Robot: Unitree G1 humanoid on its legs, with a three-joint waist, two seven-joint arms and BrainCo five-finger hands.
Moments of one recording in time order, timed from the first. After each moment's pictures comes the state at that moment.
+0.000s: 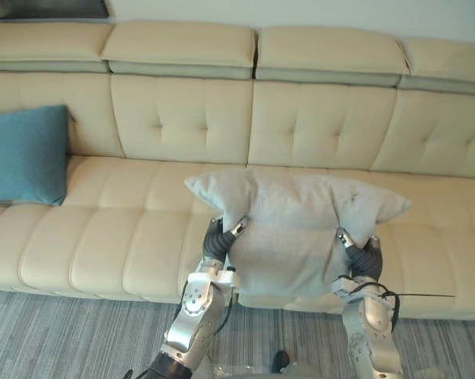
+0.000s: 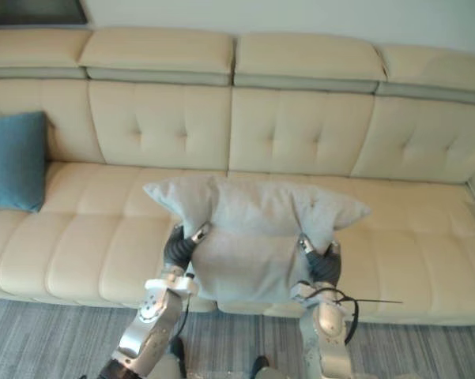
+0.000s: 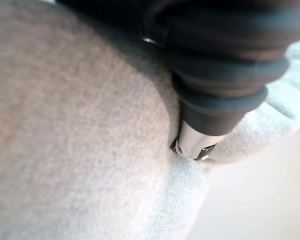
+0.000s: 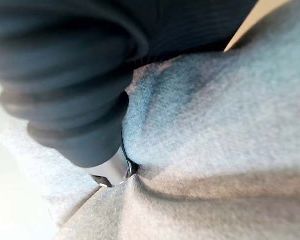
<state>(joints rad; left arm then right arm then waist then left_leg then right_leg) 0.01 0.11 -0.44 0.03 -0.46 -0.23 0.21 0.15 -0.04 -0.04 -0.01 0.32 -0.20 -0.17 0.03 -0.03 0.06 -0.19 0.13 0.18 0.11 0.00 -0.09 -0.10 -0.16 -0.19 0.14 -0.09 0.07</state>
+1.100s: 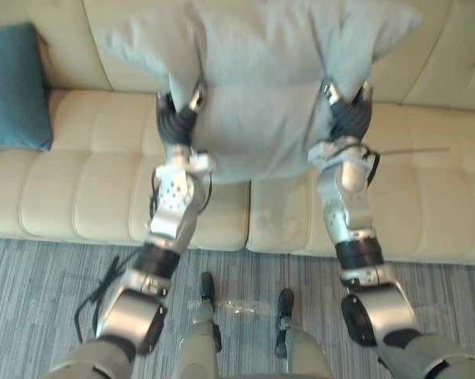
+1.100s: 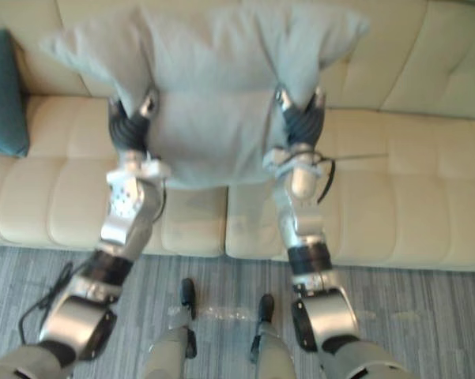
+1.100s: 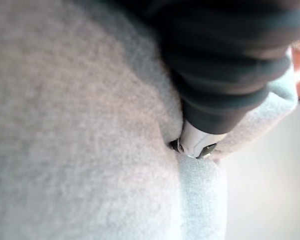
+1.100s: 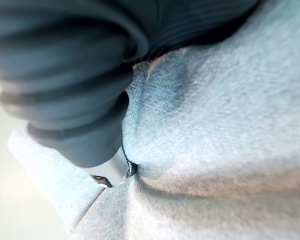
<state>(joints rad) -1.01 0.28 -0.21 0.46 -0.43 -0.33 0.44 -1.01 -0.20 -0.04 0.41 0.35 -0.23 -0.35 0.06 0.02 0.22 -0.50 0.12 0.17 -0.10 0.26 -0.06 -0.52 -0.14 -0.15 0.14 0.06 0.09</state>
